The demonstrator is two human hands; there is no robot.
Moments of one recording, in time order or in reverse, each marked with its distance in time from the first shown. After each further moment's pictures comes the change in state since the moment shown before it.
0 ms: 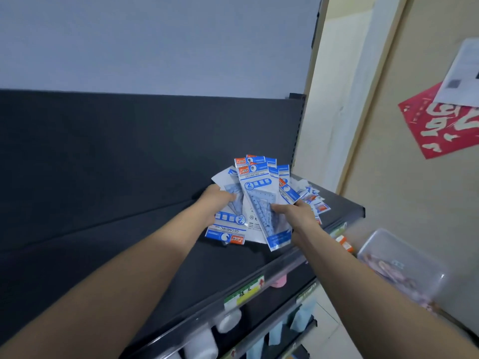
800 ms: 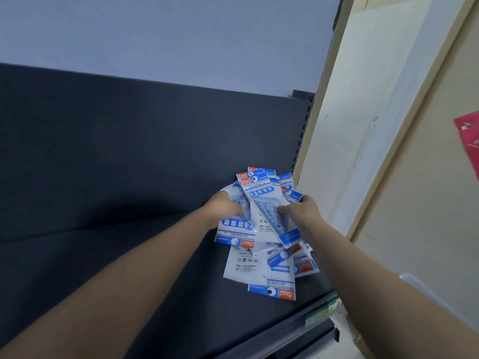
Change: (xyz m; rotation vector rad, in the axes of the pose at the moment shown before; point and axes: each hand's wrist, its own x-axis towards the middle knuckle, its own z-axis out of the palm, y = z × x) left_hand 0.179 0.016 0.133 0.349 0.086 -0.009; right_hand 0.251 -0.045 -0.063 -0.397 -0.049 -0.108
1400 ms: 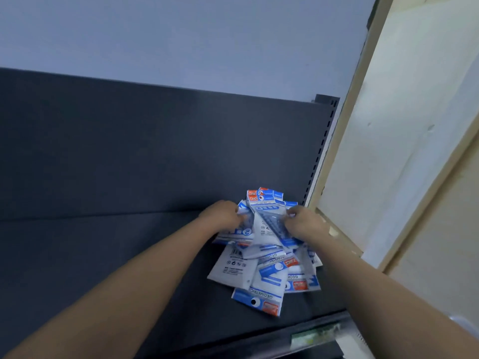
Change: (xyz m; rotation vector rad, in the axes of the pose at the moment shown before) left_hand 0.003 -0.006 0.007 0.711 0.099 0.012; right_hand 0.033 0.006 -0.004 -0.902 -0.199 -0.264
